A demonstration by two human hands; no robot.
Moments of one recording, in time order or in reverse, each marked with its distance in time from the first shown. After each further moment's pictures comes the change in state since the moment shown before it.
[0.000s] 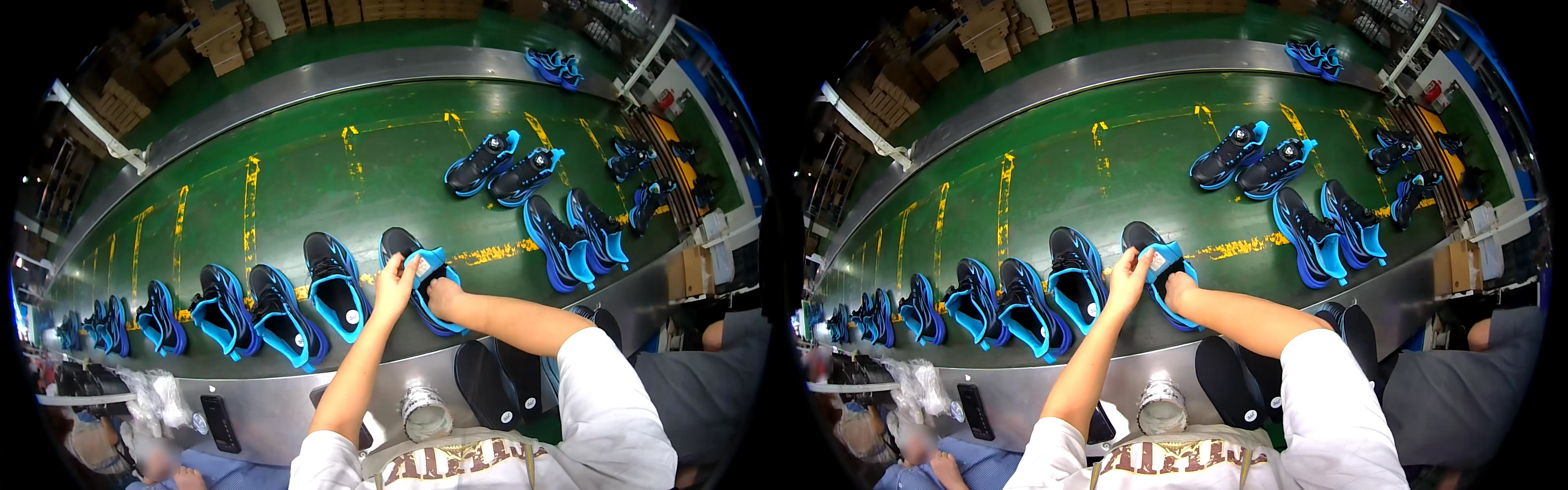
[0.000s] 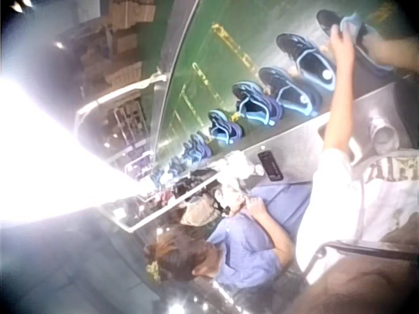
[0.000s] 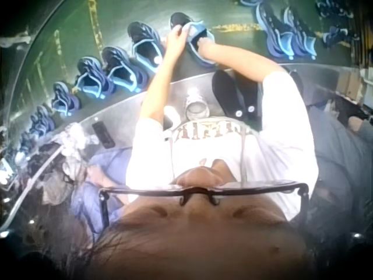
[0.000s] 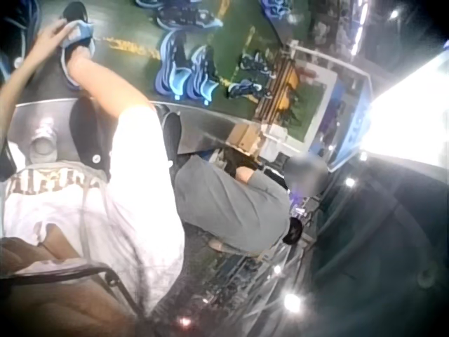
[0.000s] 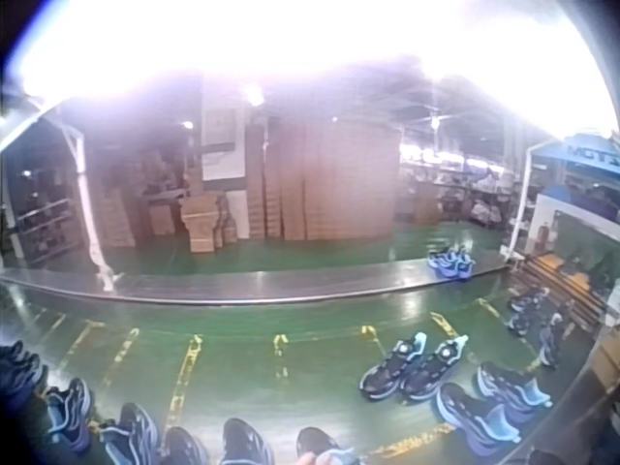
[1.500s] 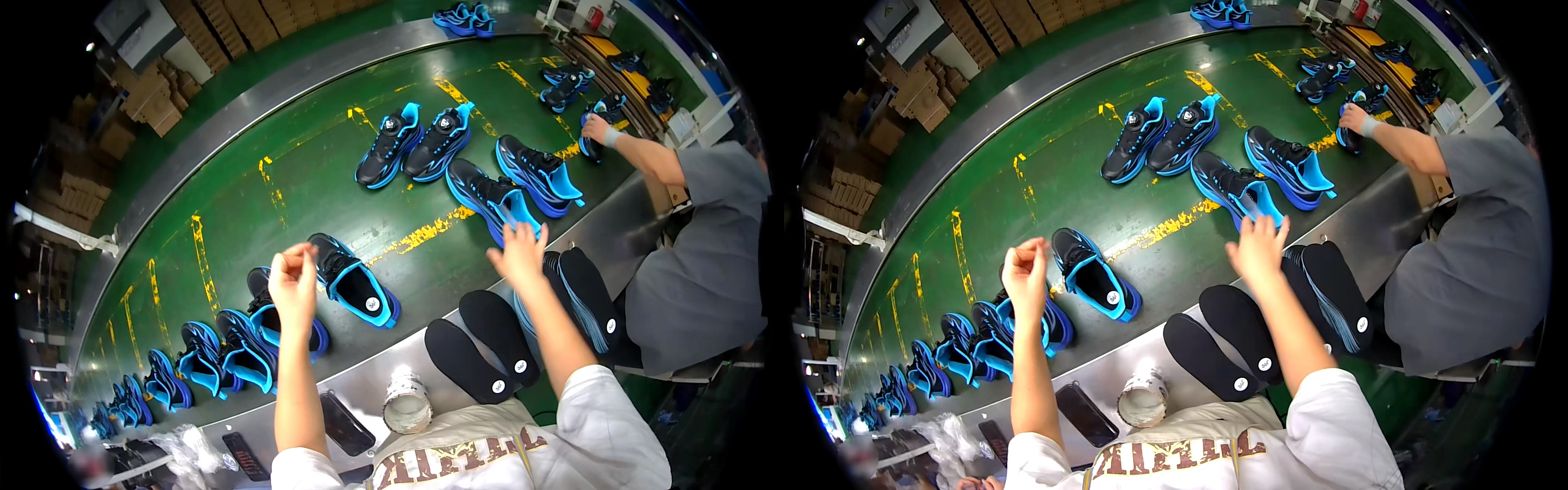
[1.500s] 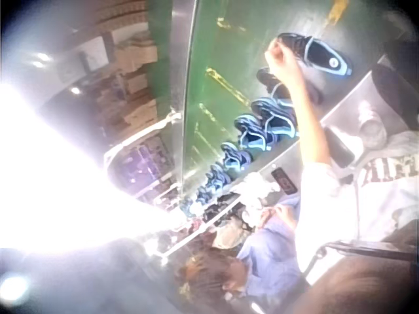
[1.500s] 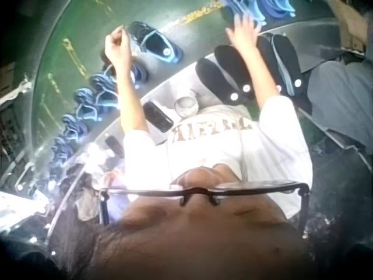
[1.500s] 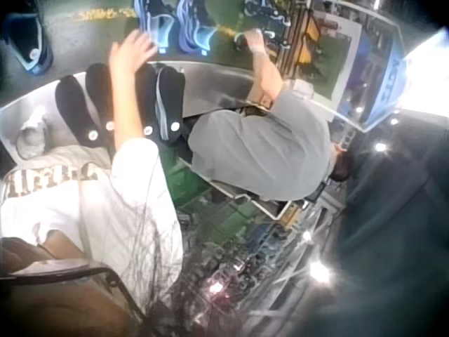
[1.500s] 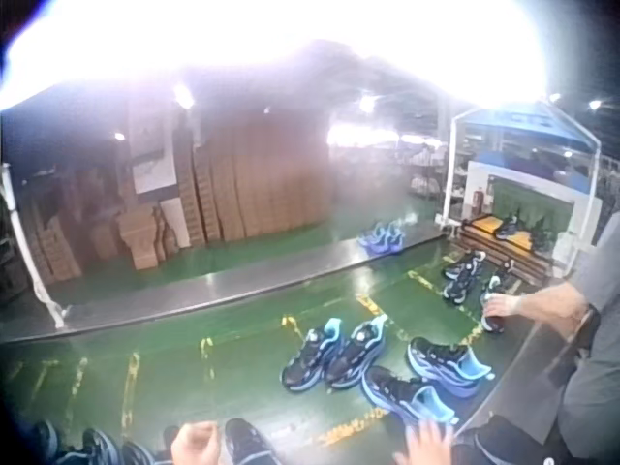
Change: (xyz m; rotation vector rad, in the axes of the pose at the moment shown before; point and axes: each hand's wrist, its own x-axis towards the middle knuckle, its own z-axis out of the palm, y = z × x) left_hand 0.001 0.094 -0.002 0.032 0.119 0.352; right_hand -0.177 0.080 0.134 0.608 0.658 1.124
